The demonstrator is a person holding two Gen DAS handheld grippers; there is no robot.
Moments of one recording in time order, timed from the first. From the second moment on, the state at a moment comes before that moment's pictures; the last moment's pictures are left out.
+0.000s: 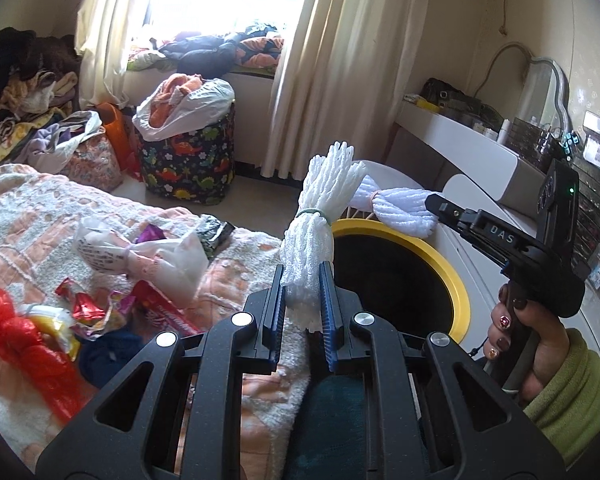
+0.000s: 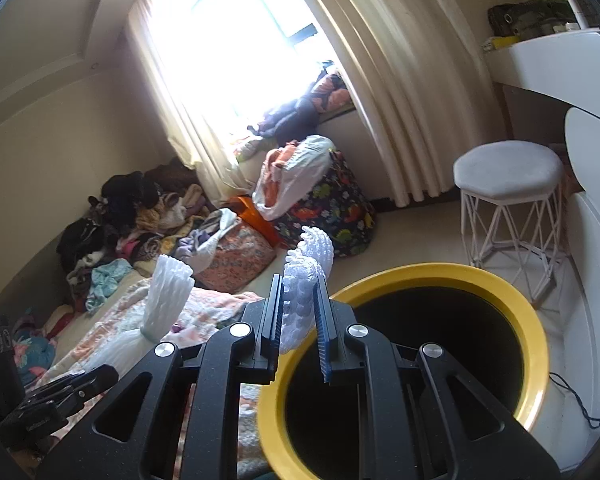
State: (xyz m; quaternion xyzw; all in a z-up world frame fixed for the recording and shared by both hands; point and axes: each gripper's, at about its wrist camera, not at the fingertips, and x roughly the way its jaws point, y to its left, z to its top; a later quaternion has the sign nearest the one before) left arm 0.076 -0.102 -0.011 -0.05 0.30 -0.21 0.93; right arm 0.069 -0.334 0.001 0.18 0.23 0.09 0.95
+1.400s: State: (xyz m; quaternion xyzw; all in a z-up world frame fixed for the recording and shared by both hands) left arm 0.119 -0.154 -0.061 -0.04 0.33 -0.20 0.92; right arm 0.087 -0.369 -0.048 0.25 0.33 -0.02 0.91
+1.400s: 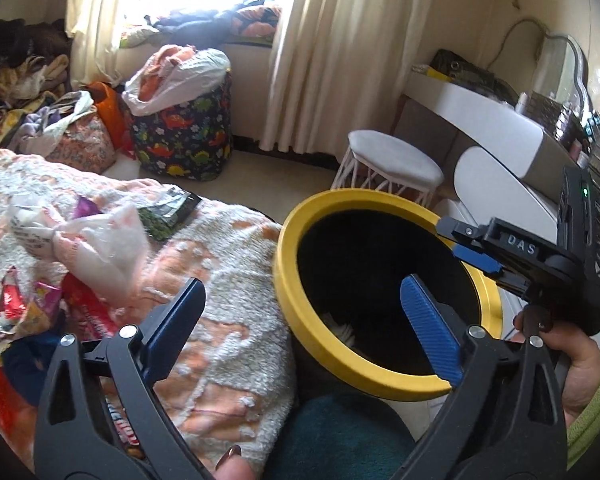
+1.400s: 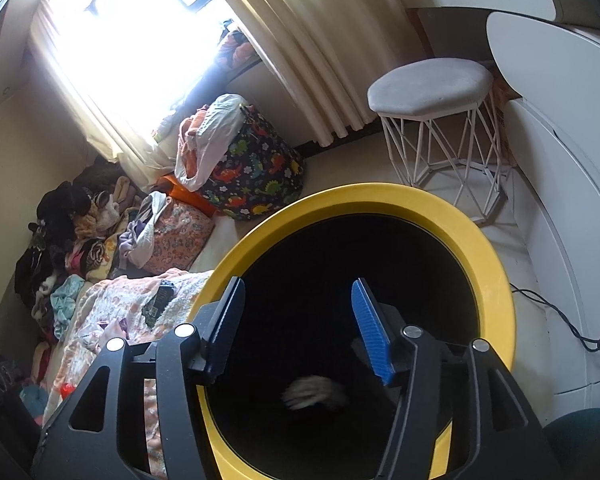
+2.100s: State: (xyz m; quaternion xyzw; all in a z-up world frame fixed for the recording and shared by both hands) left arm 0.108 -0.082 -0.035 -0.08 0.29 -0.11 0.95; right arm 0.083 -0.311 -0.021 0.19 0.29 0.09 0.93
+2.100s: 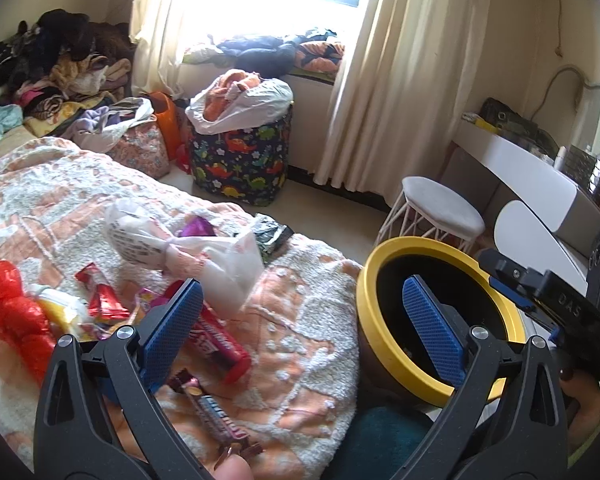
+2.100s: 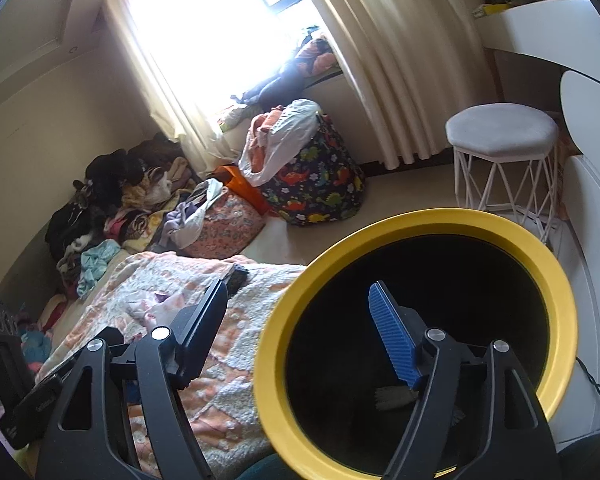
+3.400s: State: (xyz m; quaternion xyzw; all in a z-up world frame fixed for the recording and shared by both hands) left arm 0.083 0.057 -0.024 -0.17 0.24 0.01 0.96; right arm 0.100 -0.166 -0.007 0.07 0.31 0.23 0.92
